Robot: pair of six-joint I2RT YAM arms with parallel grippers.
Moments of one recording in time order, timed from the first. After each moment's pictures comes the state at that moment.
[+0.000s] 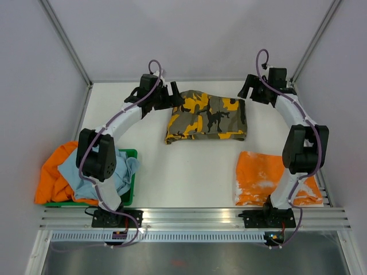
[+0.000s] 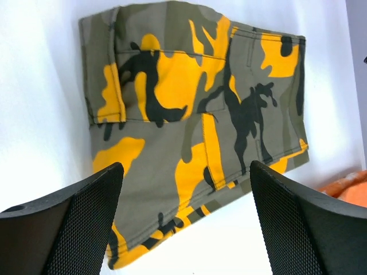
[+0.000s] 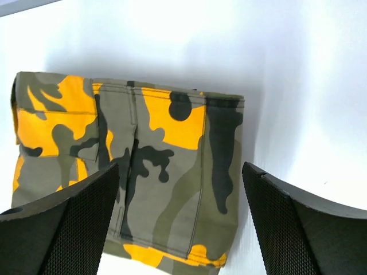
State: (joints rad) left arm -0.36 1.83 1.47 -0.23 0.24 -0.46; right arm -0.04 1.88 1.54 -0.36 -0.30 0.26
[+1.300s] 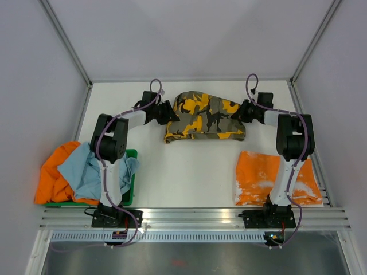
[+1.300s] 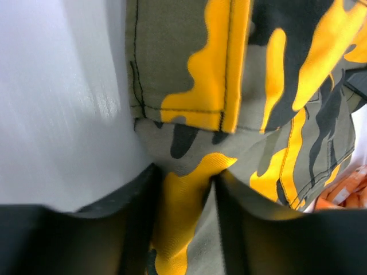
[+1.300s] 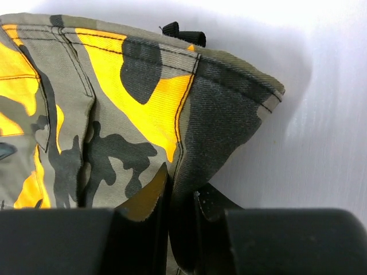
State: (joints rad) left arm -0.27 2.14 1.40 -0.04 0.45 -0.54; right arm -0.03 2.11 1.28 0.04 -0.51 0.40
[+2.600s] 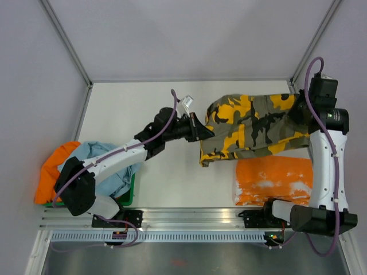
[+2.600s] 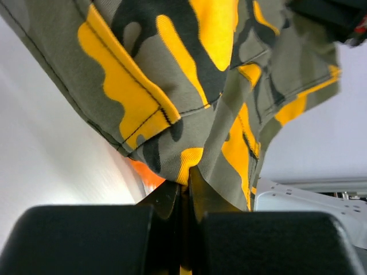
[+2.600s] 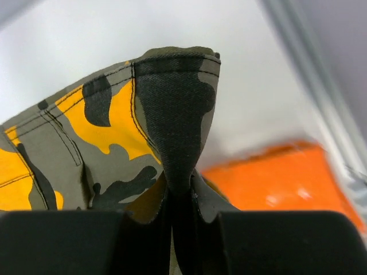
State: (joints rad) left arm -0.73 1.45 1.06 0.17 0.39 -0.85; right arm -0.18 1.24 1.54 -0.98 0.04 0.35
